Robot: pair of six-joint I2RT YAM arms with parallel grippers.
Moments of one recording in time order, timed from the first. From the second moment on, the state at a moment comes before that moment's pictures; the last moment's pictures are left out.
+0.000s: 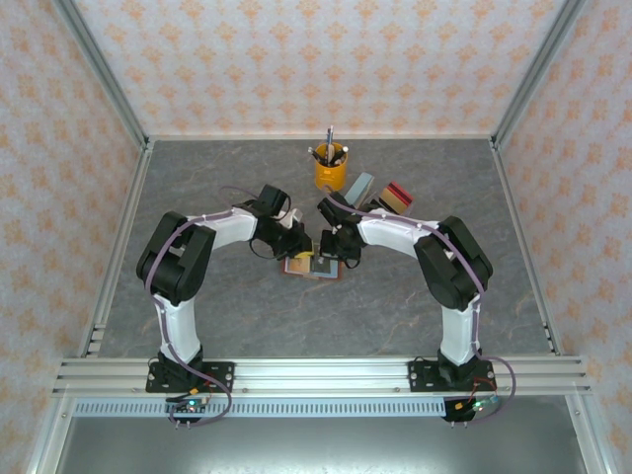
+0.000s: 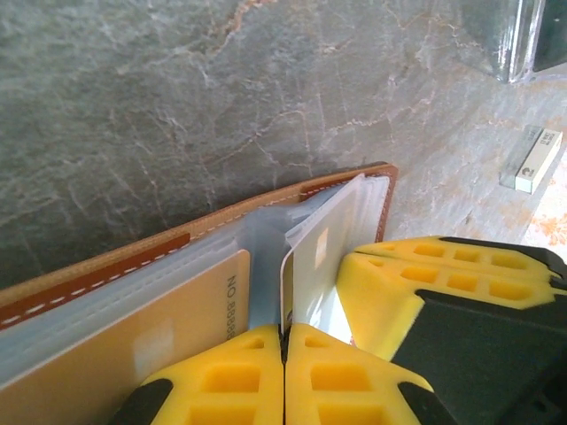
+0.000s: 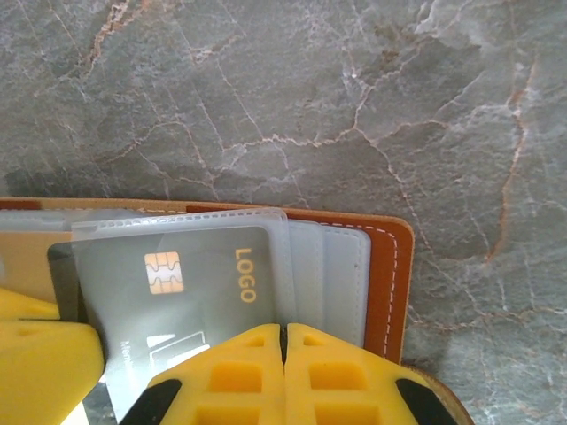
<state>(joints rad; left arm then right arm) -0.38 1.92 1.14 -0.37 0.69 -0.69 0.67 1.94 1.28 -0.61 -0.11 0.75</state>
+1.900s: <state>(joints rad) -0.24 1.50 1.13 -0.27 0.72 -0.89 0.48 1.61 1.13 -0.04 -0.63 0.97</state>
